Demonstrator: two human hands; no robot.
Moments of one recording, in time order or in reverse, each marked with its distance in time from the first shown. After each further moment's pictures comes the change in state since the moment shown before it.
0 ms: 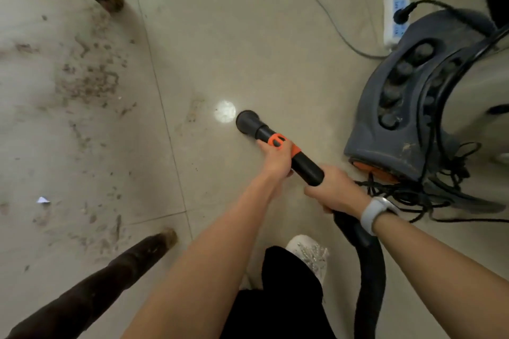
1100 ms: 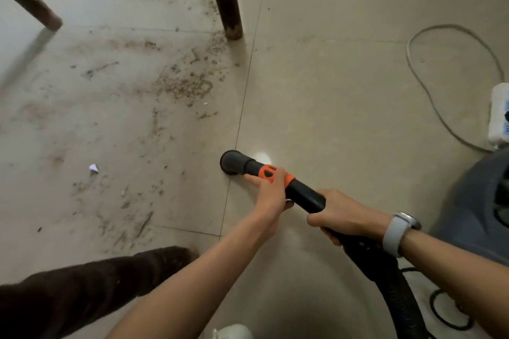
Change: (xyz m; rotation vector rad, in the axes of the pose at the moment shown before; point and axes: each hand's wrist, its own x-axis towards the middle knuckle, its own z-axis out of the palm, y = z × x) left_hand 0.048 -0.027 -0.131 -0.360 0.192 0.247; right_hand 0.062 -0.093 0.071 -0.255 -0.344 -0.256
